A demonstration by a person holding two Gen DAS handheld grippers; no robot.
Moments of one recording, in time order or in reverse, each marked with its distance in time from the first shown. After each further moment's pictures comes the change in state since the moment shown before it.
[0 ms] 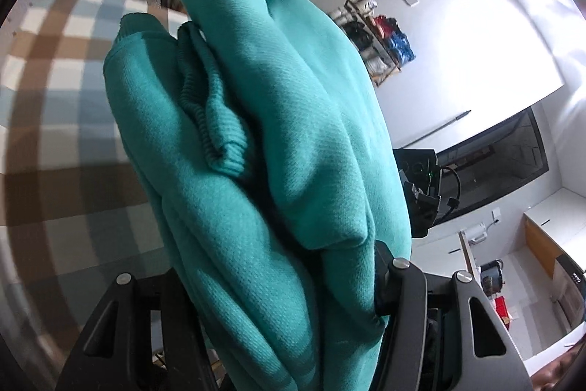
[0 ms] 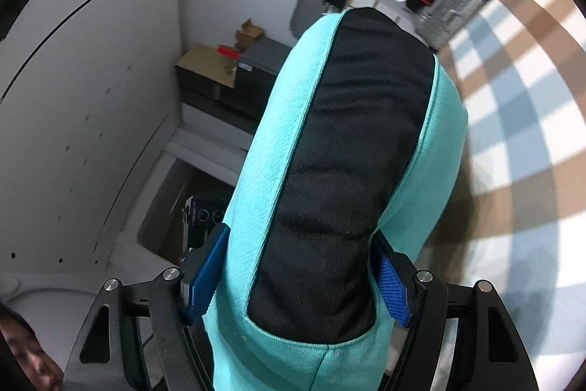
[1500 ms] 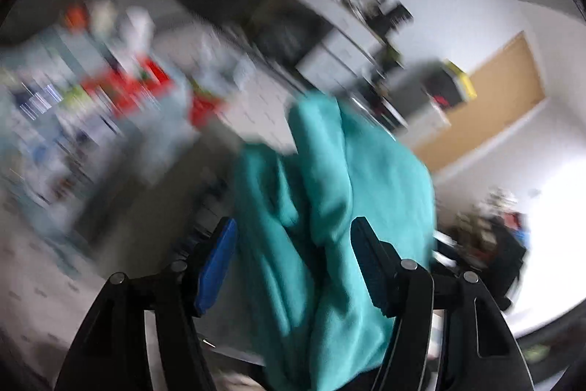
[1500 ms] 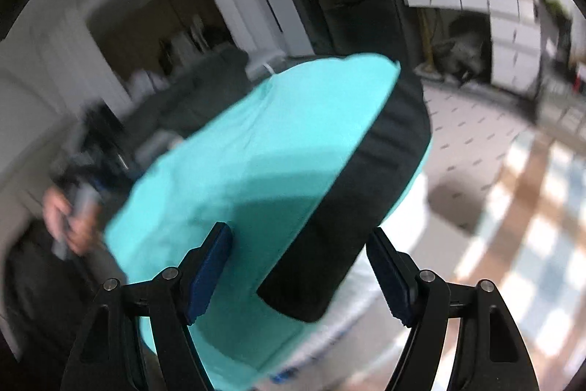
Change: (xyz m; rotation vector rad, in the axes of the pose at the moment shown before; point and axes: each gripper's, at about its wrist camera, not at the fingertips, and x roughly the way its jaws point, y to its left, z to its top) left arm -0.404 0.104 -0.188 -0.402 -0.690 0.642; right arm 0.424 0.192 -0.131 -0.802 0.529 -0.414
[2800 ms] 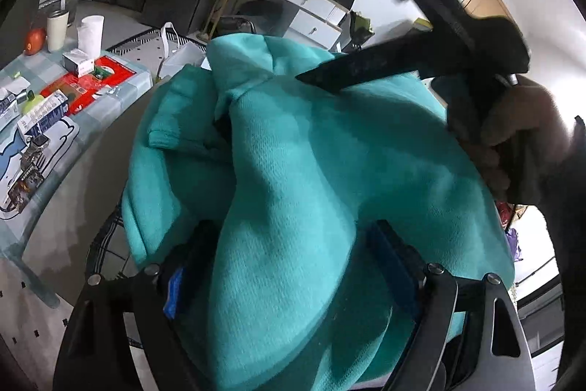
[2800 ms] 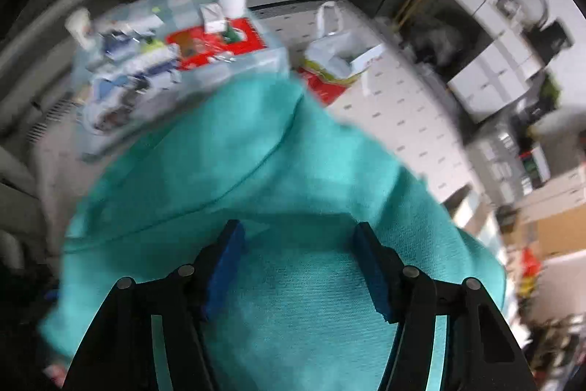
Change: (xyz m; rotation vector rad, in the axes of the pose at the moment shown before) left arm 0.098 0.001 -0.107 0.189 0.041 -0.088; right arm 0.209 0.075 0.102 -0.242 0.440 -0.410
